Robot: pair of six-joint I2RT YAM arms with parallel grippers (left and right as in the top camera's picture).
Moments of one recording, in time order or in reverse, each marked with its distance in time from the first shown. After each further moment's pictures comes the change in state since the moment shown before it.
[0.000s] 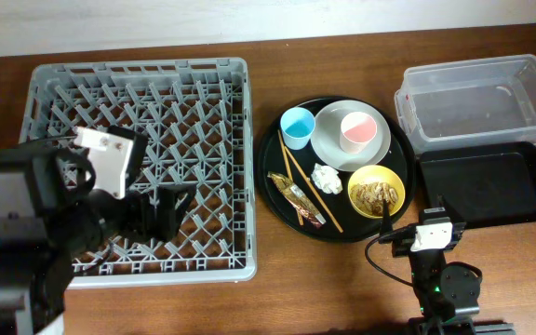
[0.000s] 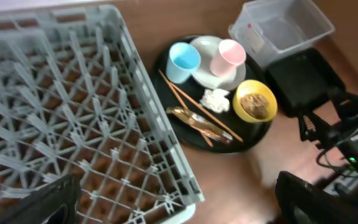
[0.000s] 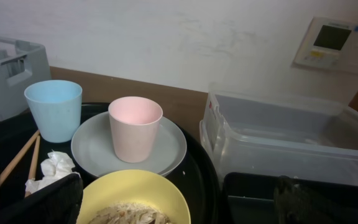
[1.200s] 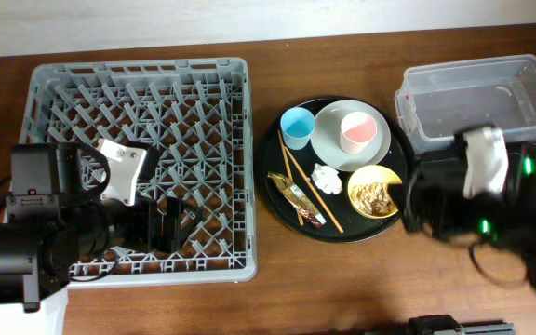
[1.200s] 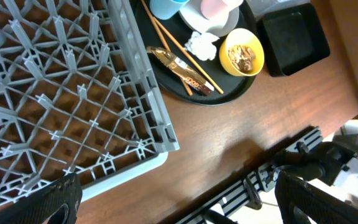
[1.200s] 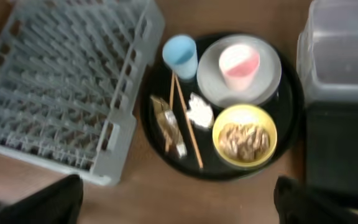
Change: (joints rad) left arm 0.000 0.067 0.008 -0.220 0.036 -0.011; right arm 0.000 1.021 1.617 -1.341 -0.338 0.212
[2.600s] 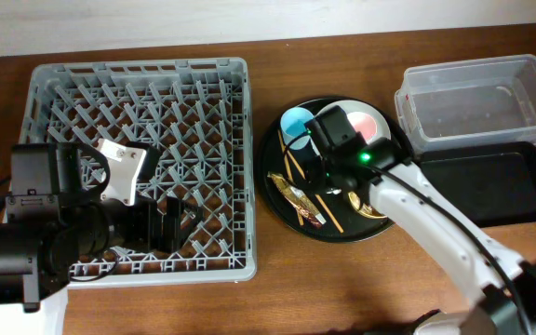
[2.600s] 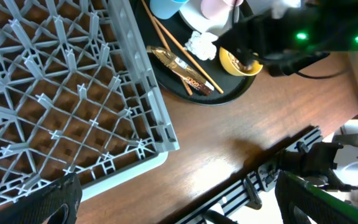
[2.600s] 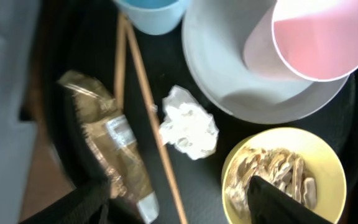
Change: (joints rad) left arm 0.000 0.000 0.000 0.000 0.000 0.000; right arm 0.455 0.535 -0.389 0.562 0.492 0.212
